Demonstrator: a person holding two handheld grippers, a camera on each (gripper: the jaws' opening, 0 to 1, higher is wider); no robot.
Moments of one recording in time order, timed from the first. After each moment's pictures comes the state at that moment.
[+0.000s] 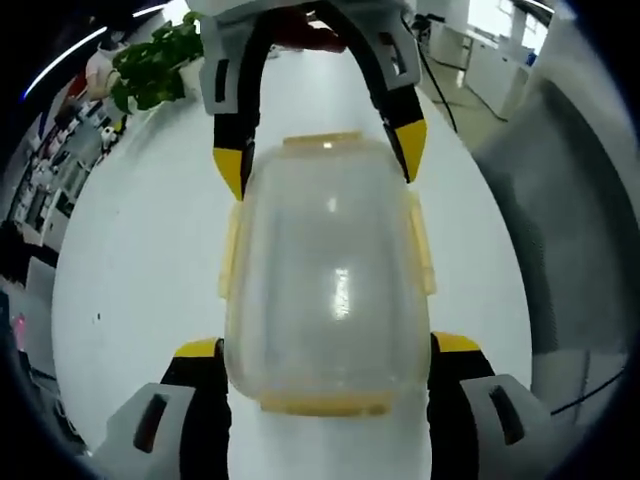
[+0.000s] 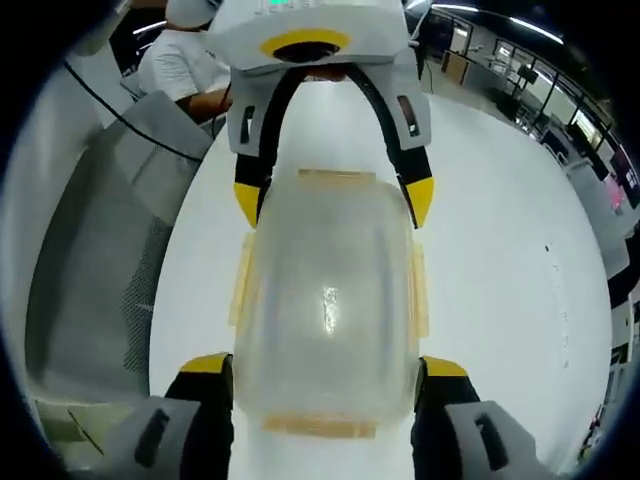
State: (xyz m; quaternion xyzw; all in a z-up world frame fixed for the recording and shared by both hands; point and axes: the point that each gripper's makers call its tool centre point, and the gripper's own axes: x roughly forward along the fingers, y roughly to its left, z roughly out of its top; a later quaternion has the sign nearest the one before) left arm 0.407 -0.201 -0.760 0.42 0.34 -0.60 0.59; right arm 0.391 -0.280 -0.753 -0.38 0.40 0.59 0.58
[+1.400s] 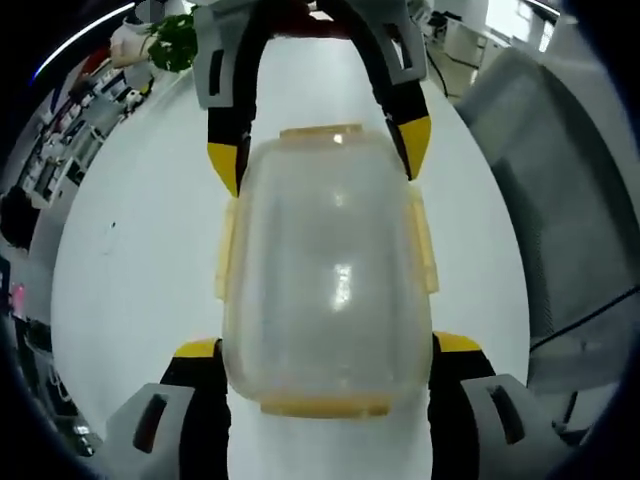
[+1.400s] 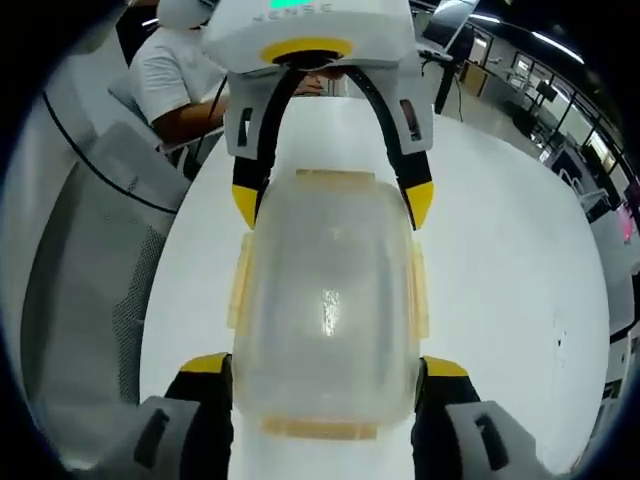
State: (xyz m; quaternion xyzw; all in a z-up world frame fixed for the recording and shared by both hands) left arm 0.422 -0.075 -0.764 0.41 0.37 -0.57 0.61; right arm 0.413 -0.155 -0.753 -0.40 0.39 0.61 0.56
